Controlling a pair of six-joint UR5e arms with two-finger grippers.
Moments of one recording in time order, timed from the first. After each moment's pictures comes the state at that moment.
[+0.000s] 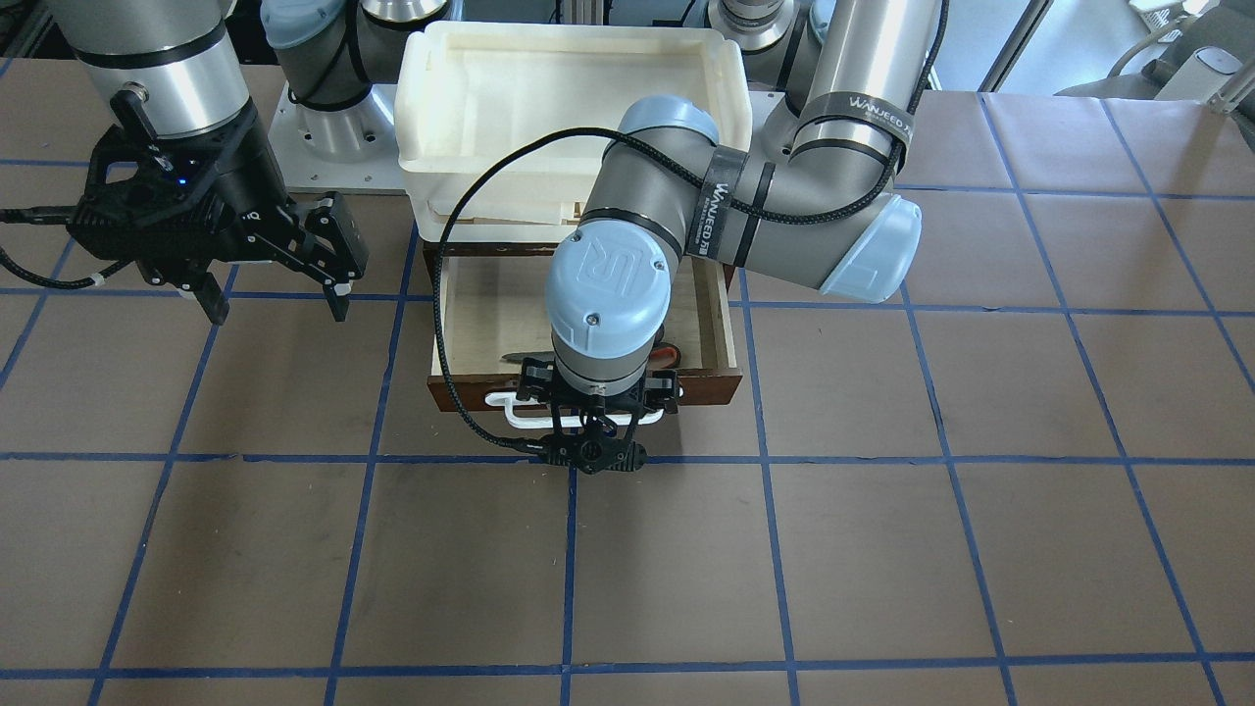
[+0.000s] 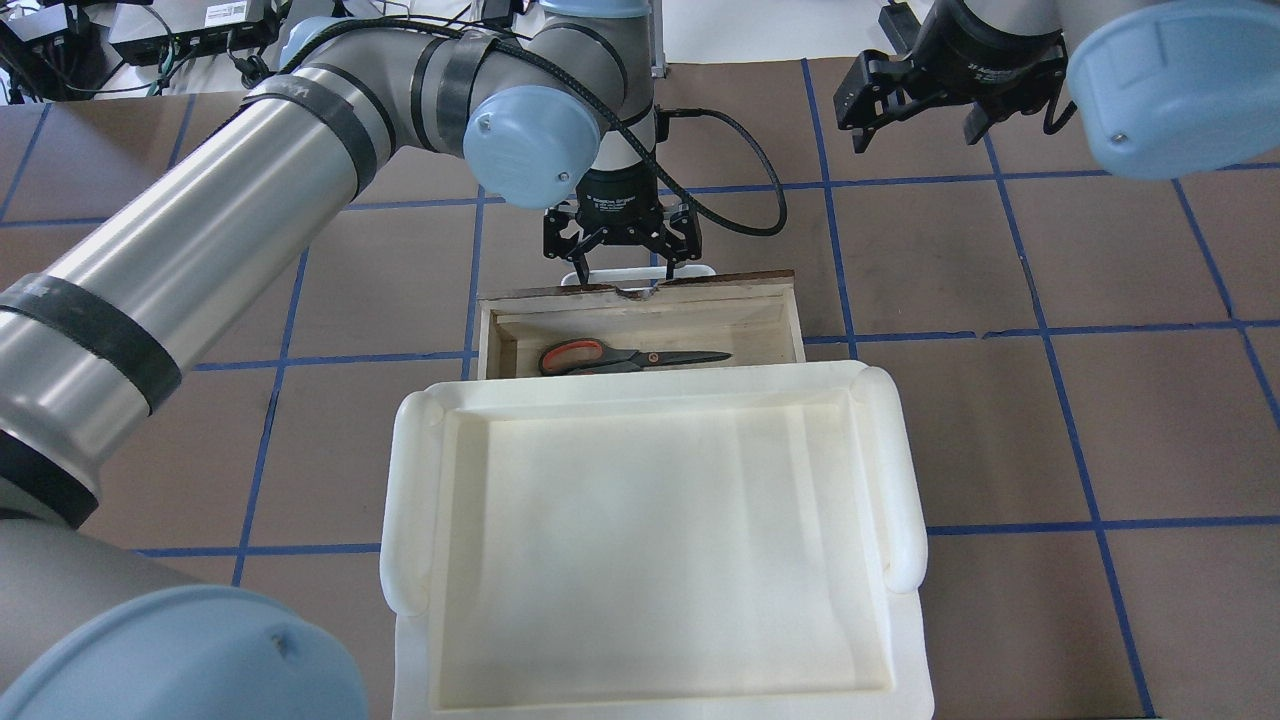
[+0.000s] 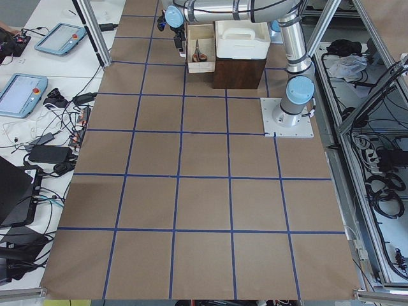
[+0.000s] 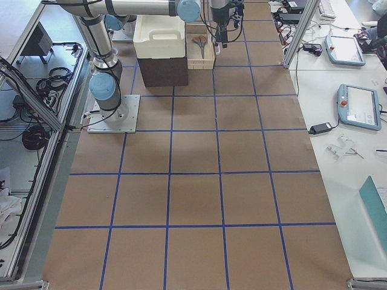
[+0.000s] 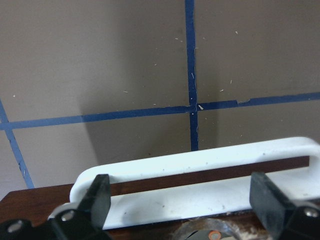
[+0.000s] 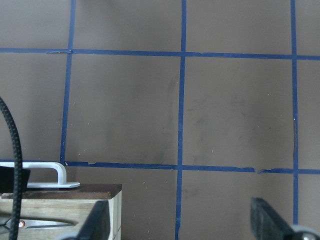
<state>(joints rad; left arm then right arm) -1.90 -2.08 -1.32 -1.50 1.50 -0.25 1.59 -1.53 1.56 -1.83 -1.55 -0.02</state>
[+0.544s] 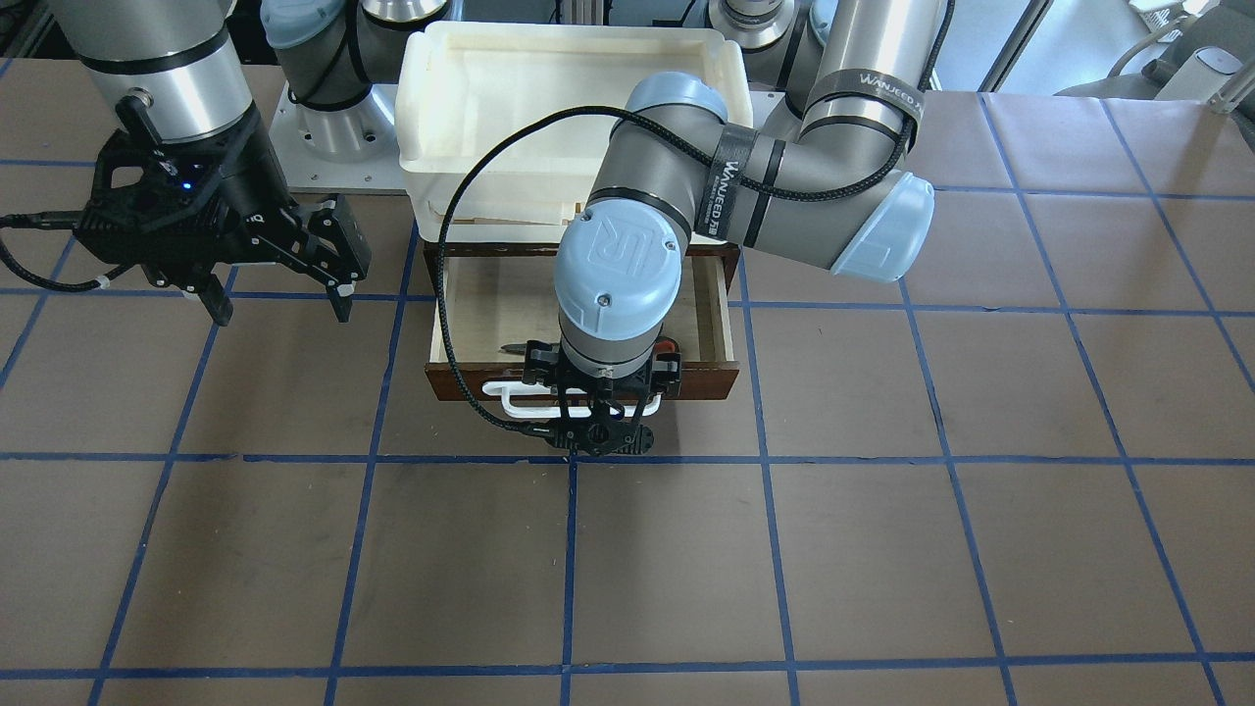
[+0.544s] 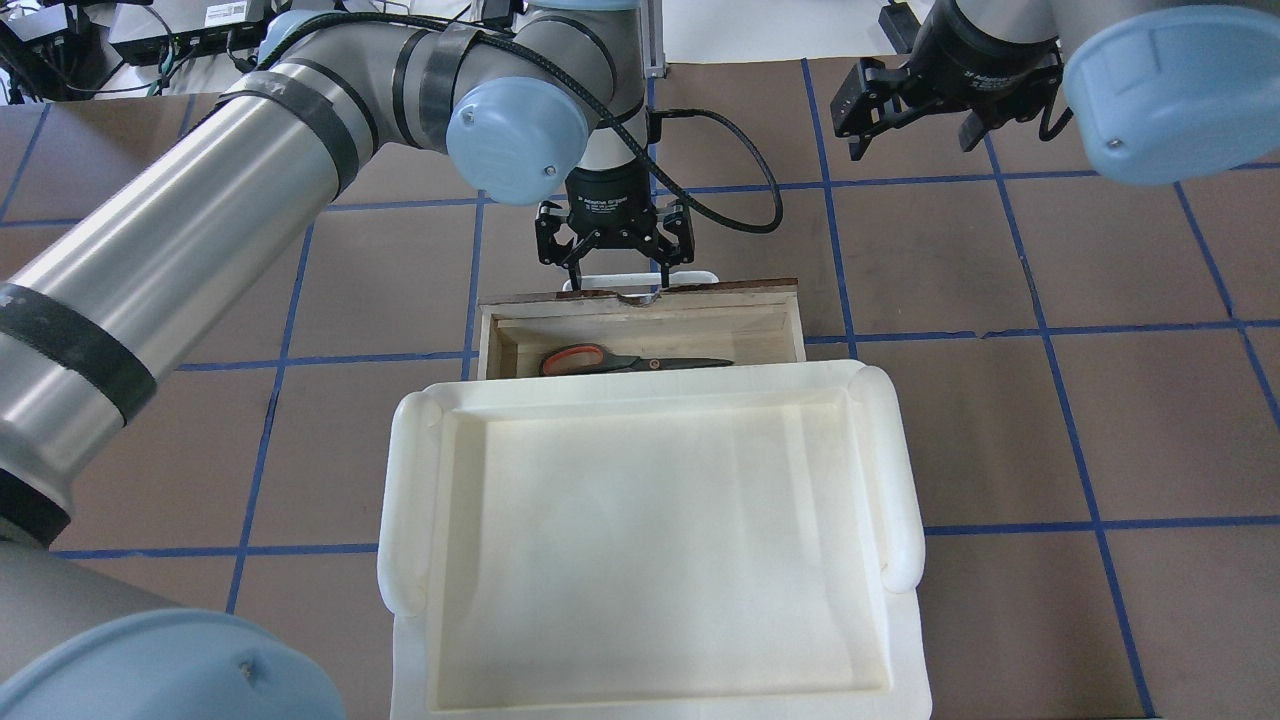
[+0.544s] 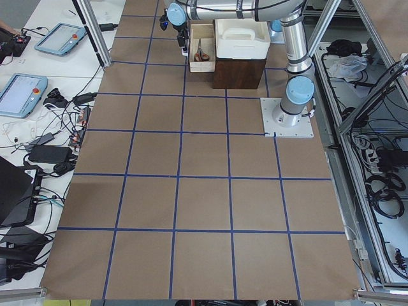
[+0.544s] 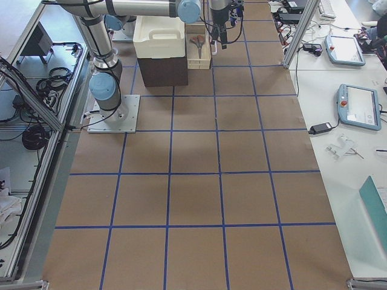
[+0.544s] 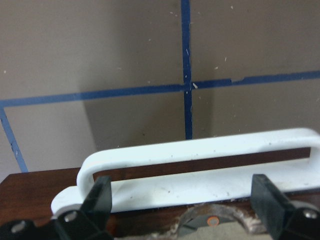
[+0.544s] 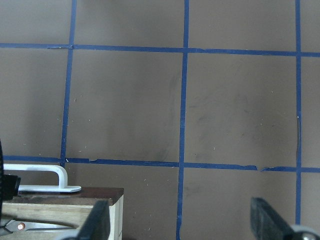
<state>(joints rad) -1.90 -2.05 -1.33 -1.53 1.49 -0.25 1.59 -1.52 1.57 -1.83 -1.54 -0.03</state>
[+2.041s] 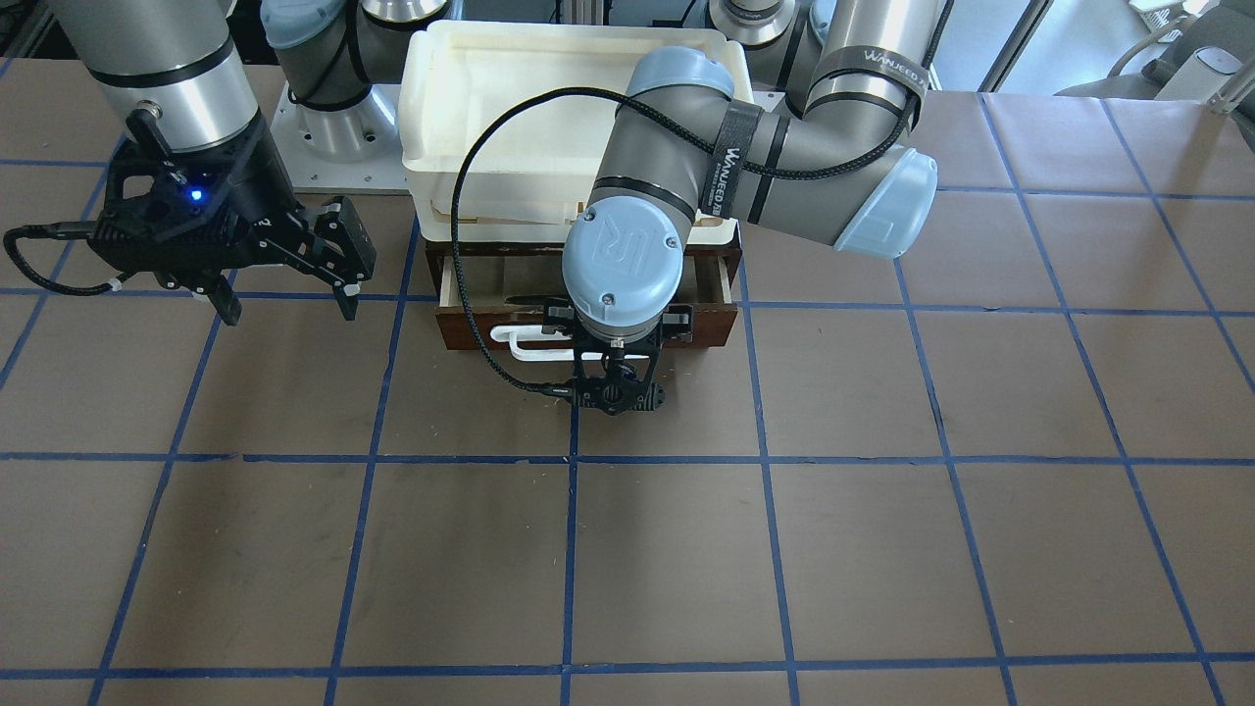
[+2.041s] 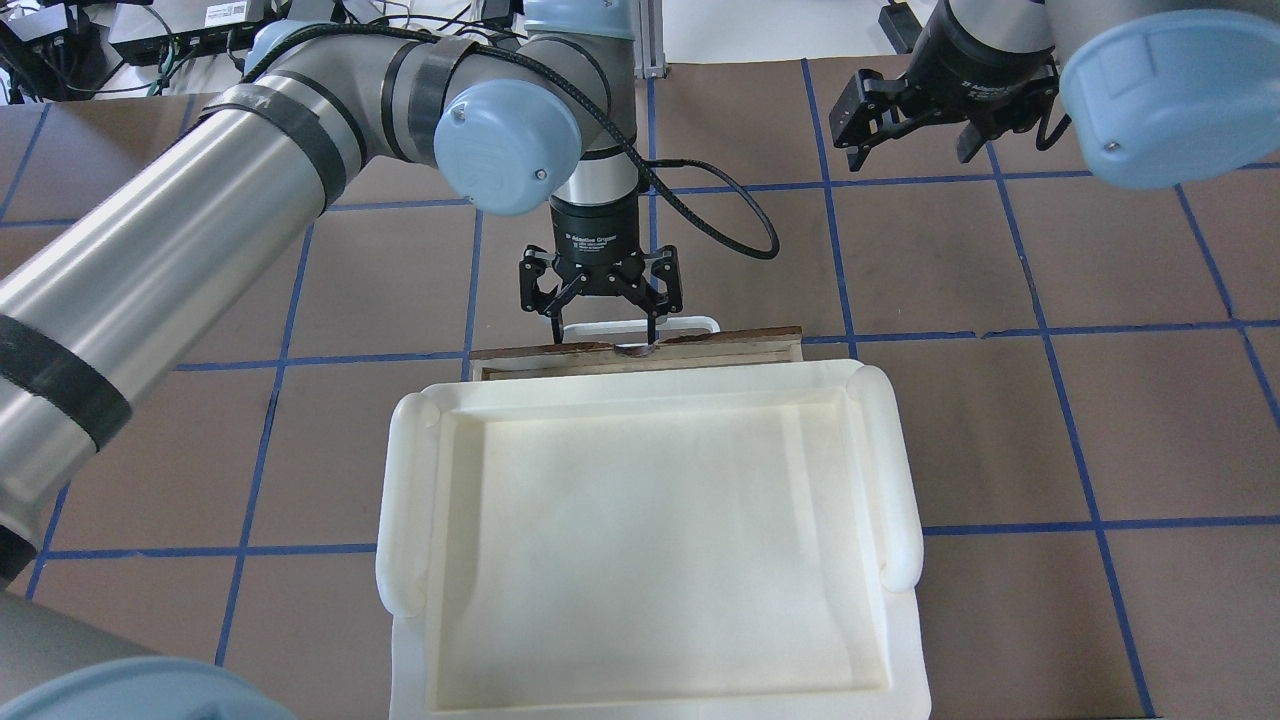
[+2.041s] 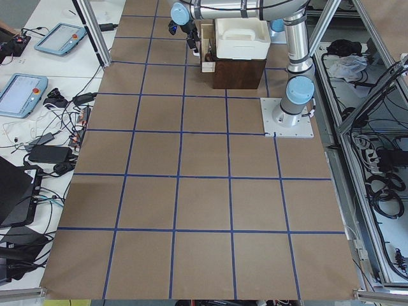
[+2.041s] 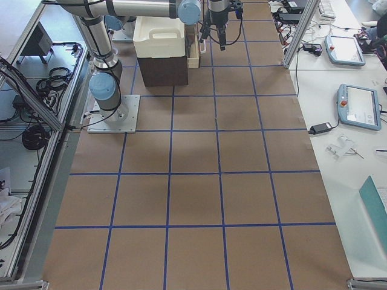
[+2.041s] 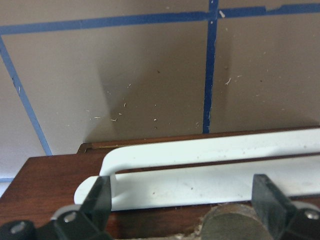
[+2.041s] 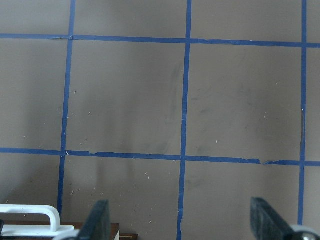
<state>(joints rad) -1.90 -2.01 -1.39 -1.72 1.48 -0.26 1.59 -1.52 1.57 -1.81 -1.54 -0.03</state>
